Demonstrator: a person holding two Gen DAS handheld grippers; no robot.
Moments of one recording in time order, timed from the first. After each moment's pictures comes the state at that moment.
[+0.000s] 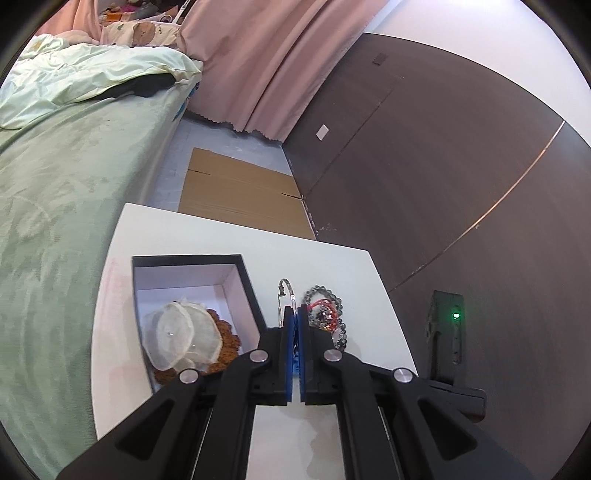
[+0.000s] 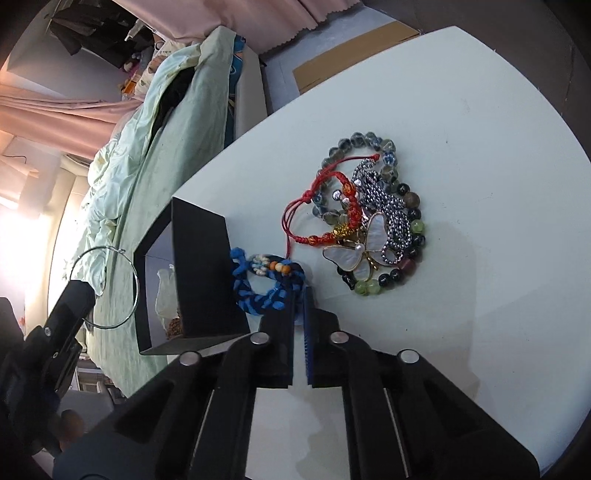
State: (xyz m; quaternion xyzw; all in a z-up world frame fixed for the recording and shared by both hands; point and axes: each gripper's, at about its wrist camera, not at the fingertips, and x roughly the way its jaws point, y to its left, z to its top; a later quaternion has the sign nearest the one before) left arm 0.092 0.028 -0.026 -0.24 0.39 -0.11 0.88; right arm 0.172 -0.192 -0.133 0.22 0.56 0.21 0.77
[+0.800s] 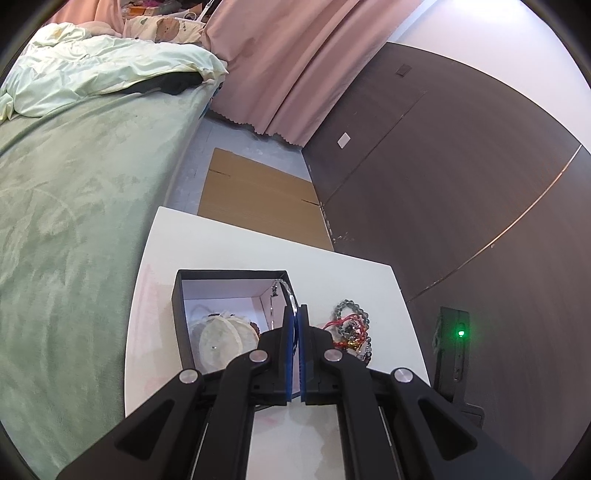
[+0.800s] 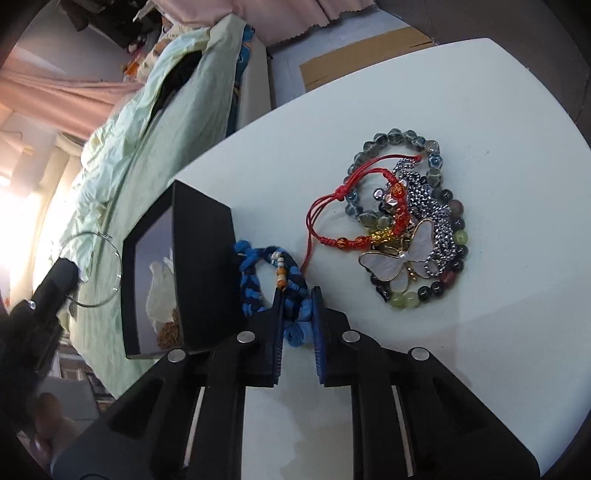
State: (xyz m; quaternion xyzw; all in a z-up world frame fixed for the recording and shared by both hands) left arm 0.101 0.065 -0.032 -0.26 0.39 -0.08 0.88; right arm 0.179 -0.158 -0.136 0.17 0.57 0.21 0.78
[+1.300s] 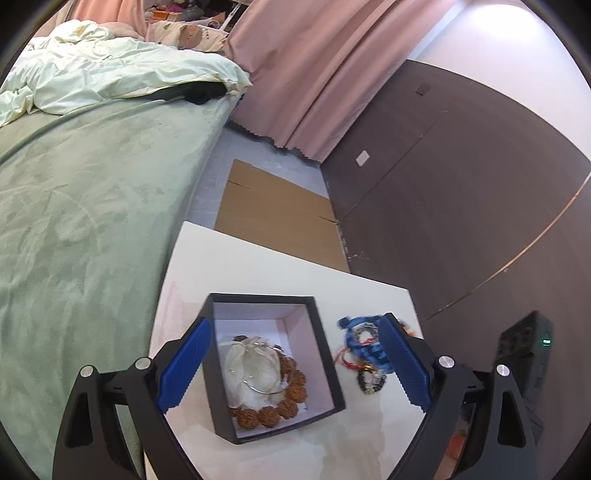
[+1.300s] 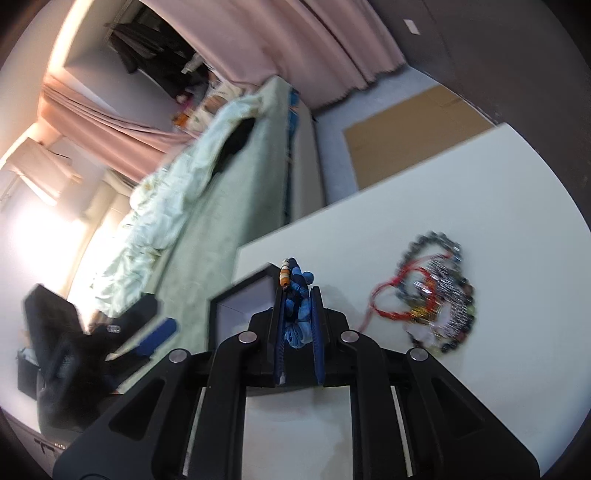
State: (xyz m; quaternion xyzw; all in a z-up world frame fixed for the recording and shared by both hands) left arm 0.105 0.087 -0.033 -0.27 0.37 -0.03 0.89; right arm 0.173 -0.168 -0.066 0.23 0.44 0.28 0.82
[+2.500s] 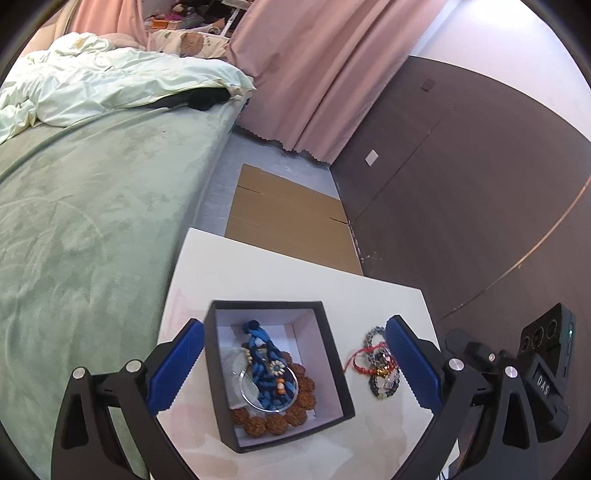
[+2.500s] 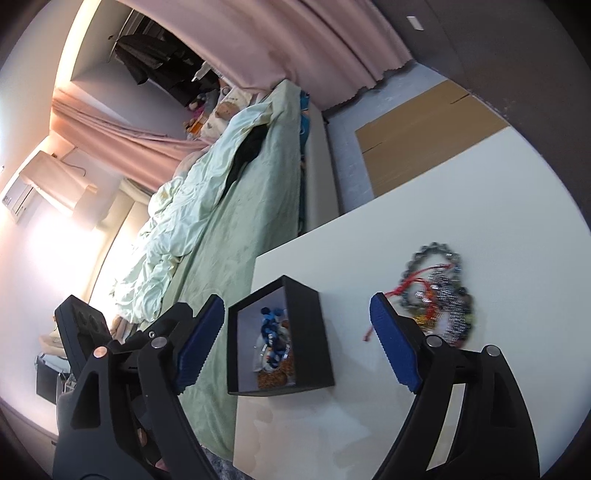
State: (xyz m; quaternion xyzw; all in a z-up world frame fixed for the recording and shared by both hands) left arm 0.111 0.076 -0.033 -0.24 0.37 -0.02 0.90; right arm 0.180 -0.191 -0.060 0.26 0.44 0.29 0.81
